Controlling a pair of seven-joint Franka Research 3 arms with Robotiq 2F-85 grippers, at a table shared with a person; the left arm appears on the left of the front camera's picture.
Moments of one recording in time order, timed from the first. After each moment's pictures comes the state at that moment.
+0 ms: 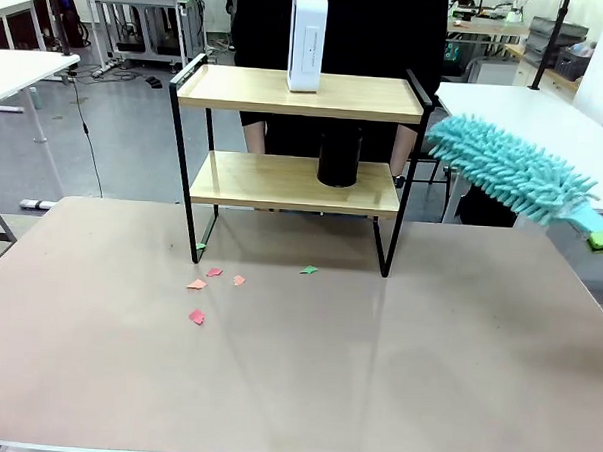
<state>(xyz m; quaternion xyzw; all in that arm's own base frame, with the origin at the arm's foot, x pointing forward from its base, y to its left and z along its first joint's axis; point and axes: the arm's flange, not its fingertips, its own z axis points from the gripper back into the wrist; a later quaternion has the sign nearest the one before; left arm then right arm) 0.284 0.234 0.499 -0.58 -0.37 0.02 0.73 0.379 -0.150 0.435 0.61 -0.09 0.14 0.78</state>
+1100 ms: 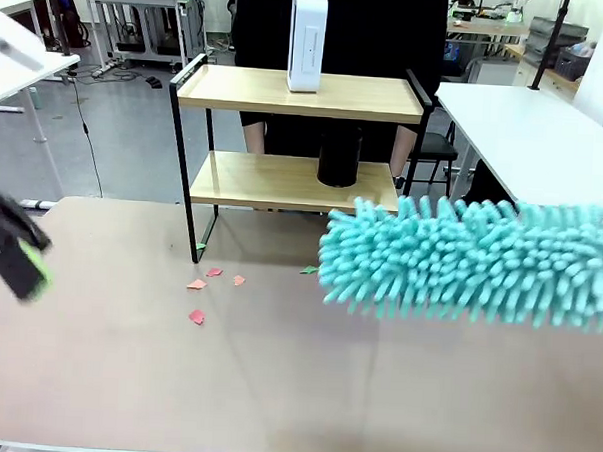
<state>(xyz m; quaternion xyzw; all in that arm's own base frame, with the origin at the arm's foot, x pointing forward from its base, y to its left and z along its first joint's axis) 0.175 -0.107 0.562 -0.62 0.00 -0.51 0.60 0.276 0.003 0.568 0.39 0.14 0.52 0.74</state>
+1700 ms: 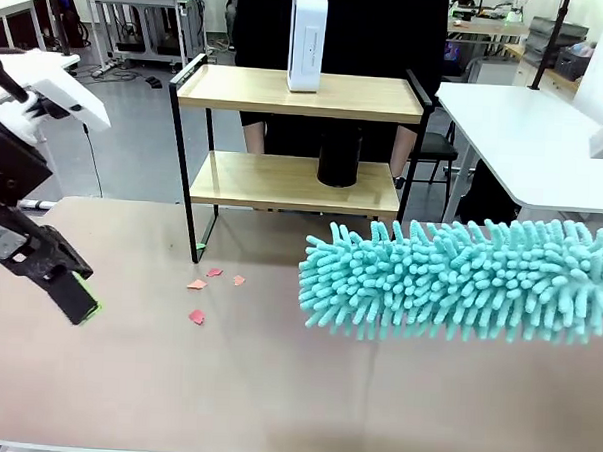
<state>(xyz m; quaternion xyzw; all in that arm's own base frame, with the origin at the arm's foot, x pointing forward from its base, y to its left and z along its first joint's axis) 0.191 -0.123 0.539 -0.61 0.03 -0.48 0.63 0.281 0.021 0.558 0.38 0.15 0.53 0.74</state>
